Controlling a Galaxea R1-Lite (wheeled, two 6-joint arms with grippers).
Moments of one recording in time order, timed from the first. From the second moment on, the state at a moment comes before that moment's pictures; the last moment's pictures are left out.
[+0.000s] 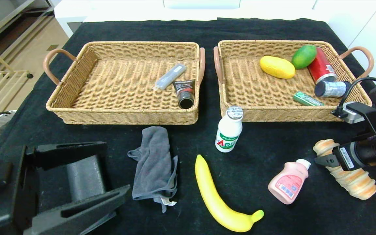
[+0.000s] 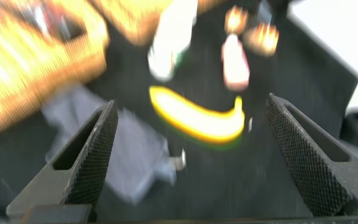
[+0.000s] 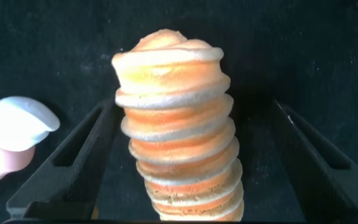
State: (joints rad) left arm -0.55 1.01 -0.67 -0.22 -0.33 0.03; right arm 0.14 1.56 -1.11 0.38 -0.14 -0.10
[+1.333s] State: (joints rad) left arm -0.55 1.01 -0.62 -0.22 -0.33 0.03; right arm 0.14 1.56 -1.08 0.35 -0.13 -0.11
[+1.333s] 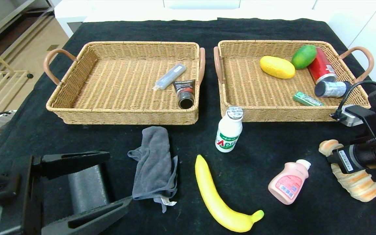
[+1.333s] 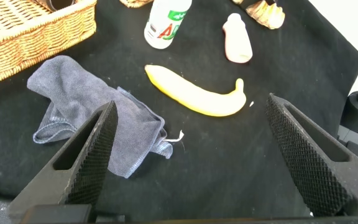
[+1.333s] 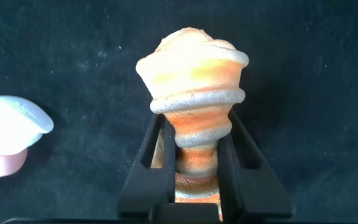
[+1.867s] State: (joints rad) left arm -0.55 1.01 -0.62 -0.22 -0.32 0.03; right arm 0.15 1.50 -1.20 0.40 -0.13 -0.11
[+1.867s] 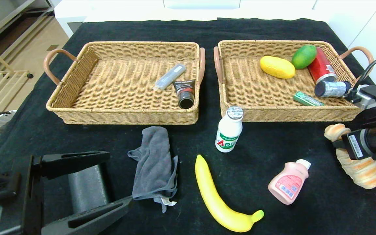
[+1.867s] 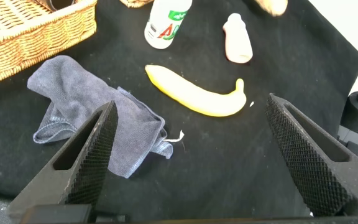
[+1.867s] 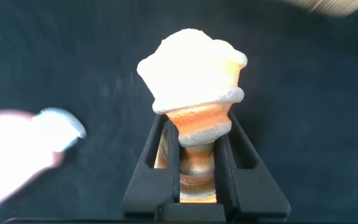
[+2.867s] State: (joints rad) left arm -0.55 1.01 -0.62 -0.23 -0.32 0.03; right arm 0.21 1.74 -1.76 0.16 -0.21 -0.10
